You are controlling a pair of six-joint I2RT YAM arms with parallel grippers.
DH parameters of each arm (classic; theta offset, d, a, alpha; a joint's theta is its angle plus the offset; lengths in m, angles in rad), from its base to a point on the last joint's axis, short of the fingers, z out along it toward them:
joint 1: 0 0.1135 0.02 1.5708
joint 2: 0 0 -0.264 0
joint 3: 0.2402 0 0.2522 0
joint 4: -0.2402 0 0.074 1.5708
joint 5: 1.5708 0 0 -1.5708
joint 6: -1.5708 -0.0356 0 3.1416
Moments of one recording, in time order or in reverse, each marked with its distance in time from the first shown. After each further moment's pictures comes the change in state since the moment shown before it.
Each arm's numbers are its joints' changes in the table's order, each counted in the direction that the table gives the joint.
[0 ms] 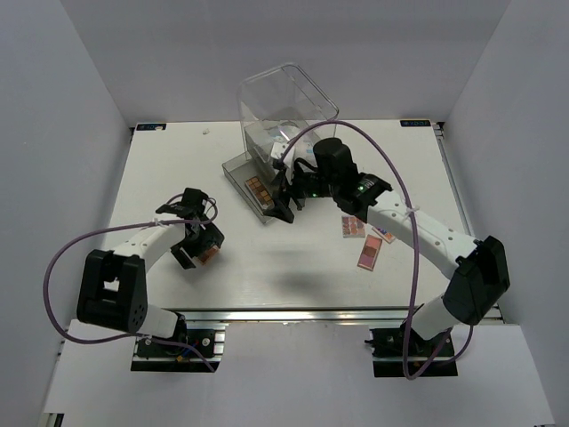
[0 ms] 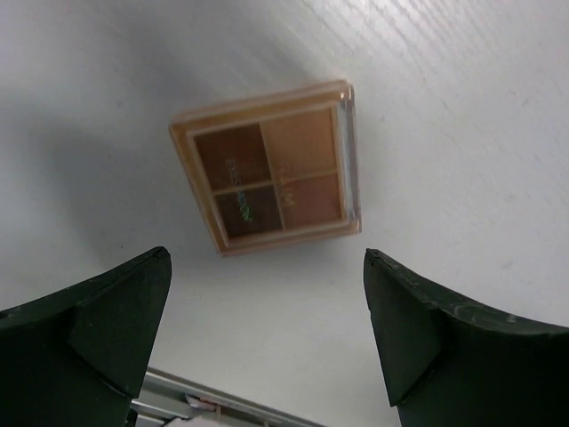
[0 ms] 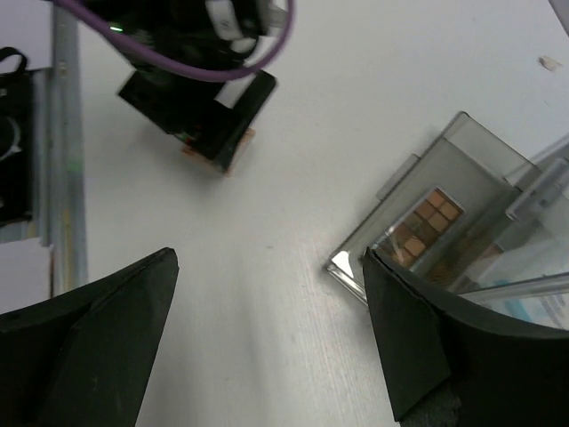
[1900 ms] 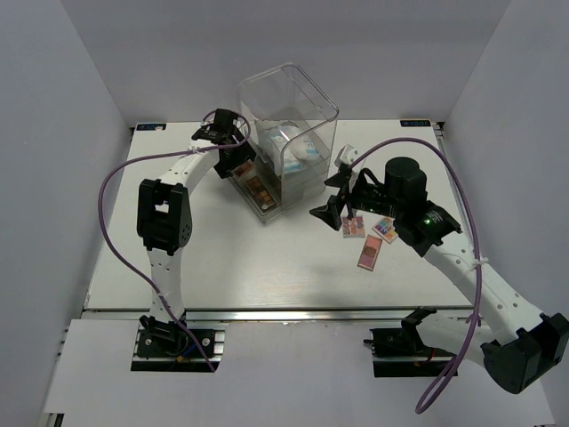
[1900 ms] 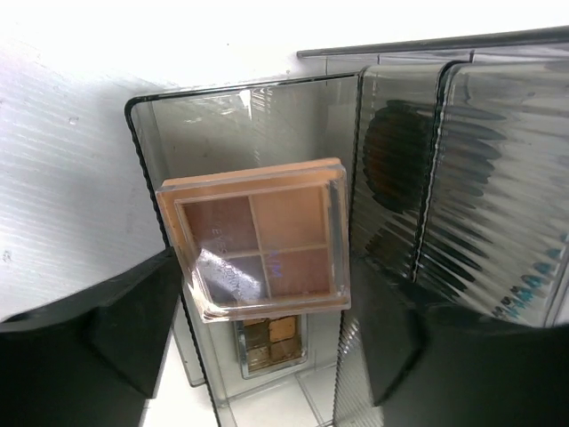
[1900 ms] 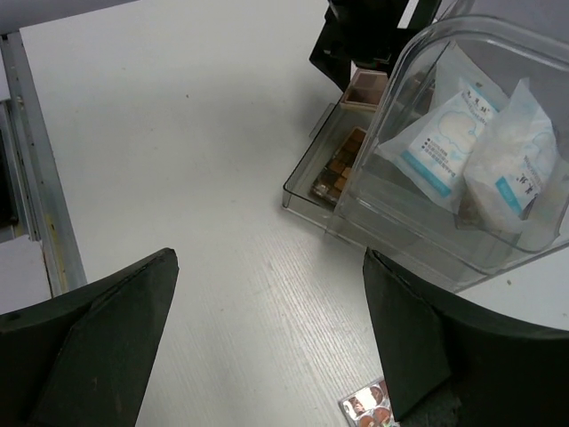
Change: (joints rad) left arm -0.054 -0.741 1.039 0.087 0.050 -0.098; right arm -0.200 0.472 -0.304 -0.007 0.001 -0.081
